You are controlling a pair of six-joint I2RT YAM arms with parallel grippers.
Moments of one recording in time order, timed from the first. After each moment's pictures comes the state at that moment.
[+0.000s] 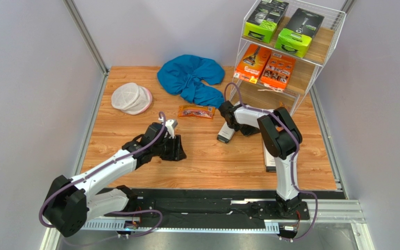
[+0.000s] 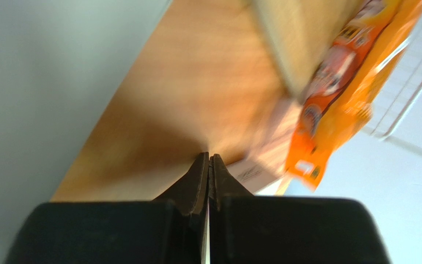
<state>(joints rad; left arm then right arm) -0.61 1.08 0.59 -0.32 0.20 -0.52 0.50 2.12 1.37 -0.75 0.82 0.07</state>
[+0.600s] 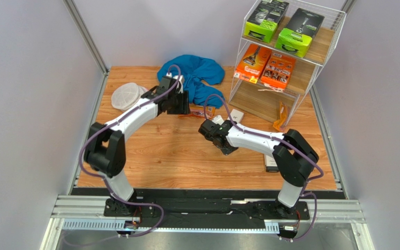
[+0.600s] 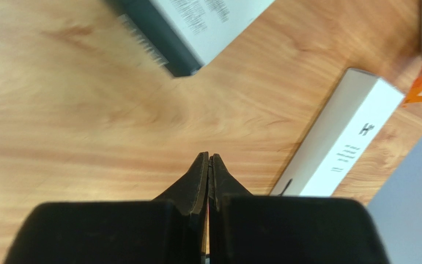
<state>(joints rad) -0.44 1.68 1.29 -0.45 0.09 -0.38 0.87 1.77 1.20 -0.87 0.53 0.36</state>
